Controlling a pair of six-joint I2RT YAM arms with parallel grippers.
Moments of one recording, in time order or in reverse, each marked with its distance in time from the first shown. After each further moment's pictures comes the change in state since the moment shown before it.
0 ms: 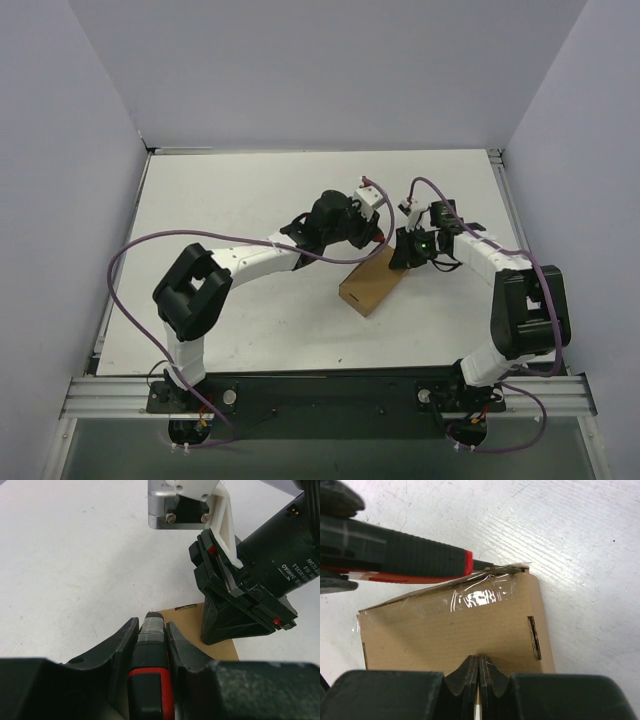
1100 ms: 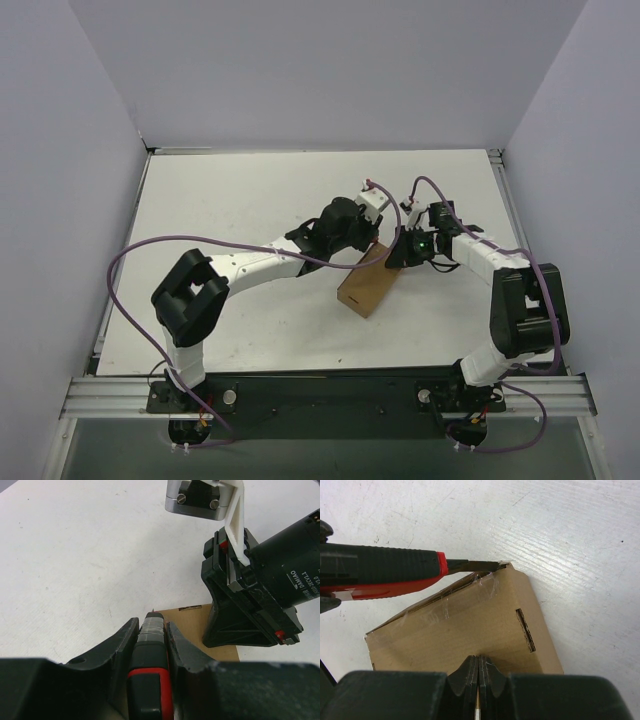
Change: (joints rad) left arm -0.068 -0.042 0.000 -0.091 -0.265 -0.026; right arm -0.001 0.011 -0.024 0.075 -0.026 0.127
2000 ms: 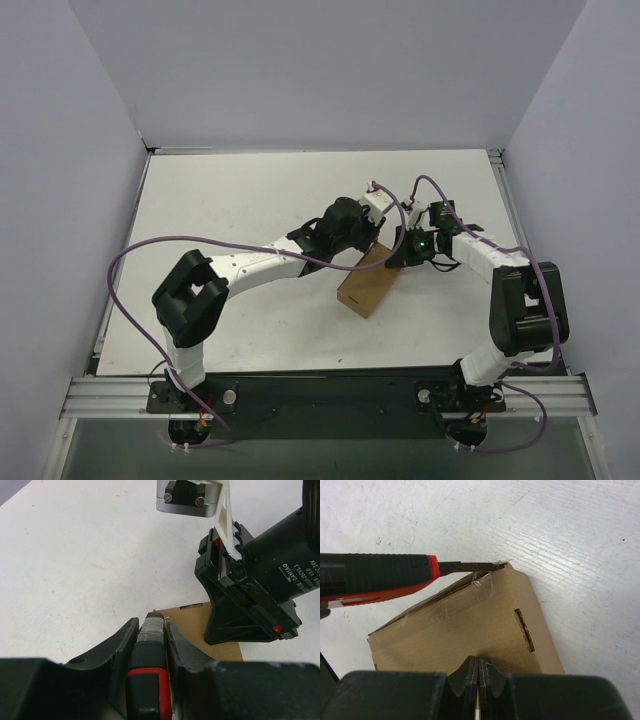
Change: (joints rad) left arm -0.014 0.000 0.022 -0.029 -0.018 0.053; right arm 0.000 0.011 0.006 -0.001 -0.014 0.011
